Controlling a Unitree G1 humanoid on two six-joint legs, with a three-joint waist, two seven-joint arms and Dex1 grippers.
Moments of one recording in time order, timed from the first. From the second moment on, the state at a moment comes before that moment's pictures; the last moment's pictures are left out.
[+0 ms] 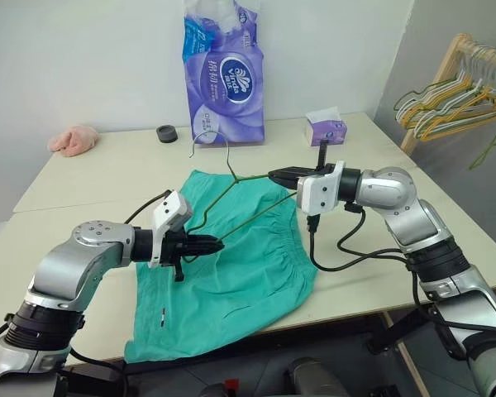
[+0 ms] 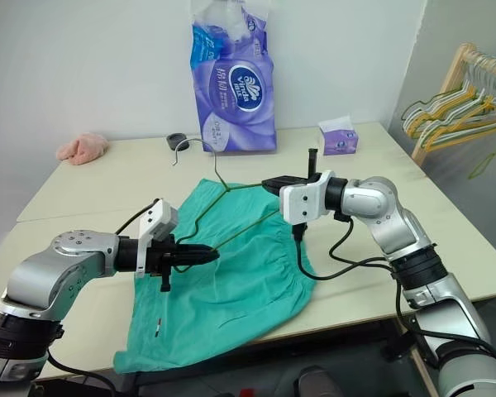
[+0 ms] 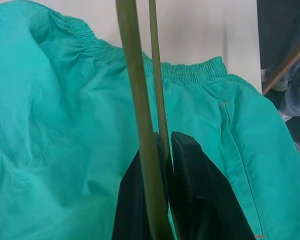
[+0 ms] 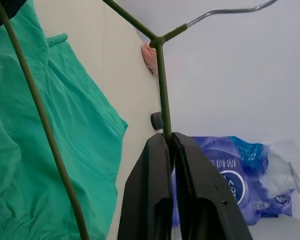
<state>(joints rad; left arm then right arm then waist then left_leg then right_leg) -0.34 0.84 -0.04 -0.17 -0.51 0.74 -1.08 -0.77 -0.53 0.32 0.14 -0.20 -0.44 0.84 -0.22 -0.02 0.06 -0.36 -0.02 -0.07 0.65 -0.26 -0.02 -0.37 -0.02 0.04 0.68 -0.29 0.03</state>
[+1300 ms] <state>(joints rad) -0.31 0.99 -0.16 -0.28 -0.24 0.49 -1.19 -0.82 -0.60 0.49 0.14 -0.10 0.25 1.30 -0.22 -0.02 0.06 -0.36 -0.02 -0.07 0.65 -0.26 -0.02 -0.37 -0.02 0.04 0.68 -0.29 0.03</state>
